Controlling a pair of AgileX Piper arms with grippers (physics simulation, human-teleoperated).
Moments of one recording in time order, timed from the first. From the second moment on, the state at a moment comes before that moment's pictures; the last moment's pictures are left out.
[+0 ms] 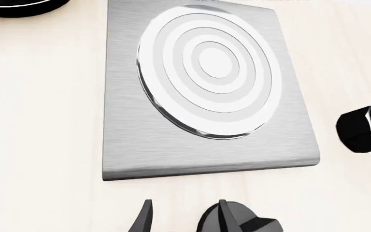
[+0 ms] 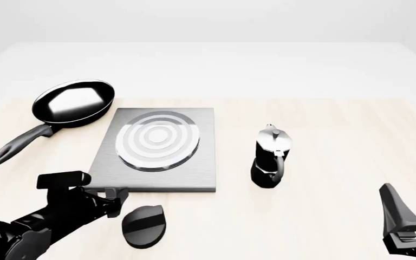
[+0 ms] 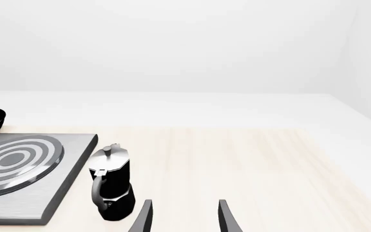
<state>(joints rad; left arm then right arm) -0.30 1.36 -0.21 -0.42 -0.33 0.00 0.07 0.00 -0.03 -0.01</state>
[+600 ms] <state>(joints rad) -0.28 0.79 -0.16 -0.09 -0.17 0.01 0.07 0.00 -0.04 -0.02</state>
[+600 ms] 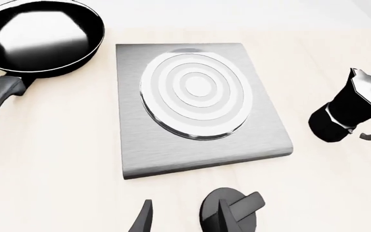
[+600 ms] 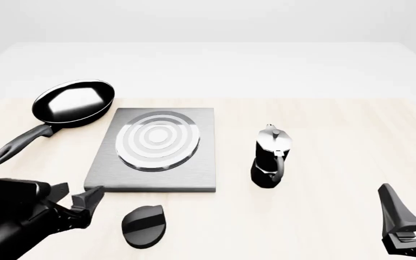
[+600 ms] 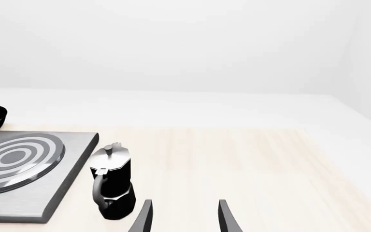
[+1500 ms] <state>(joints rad) -0.10 0.01 -0.26 0.41 -0.07 0.02 0.07 0.00 -0.04 -0.04</state>
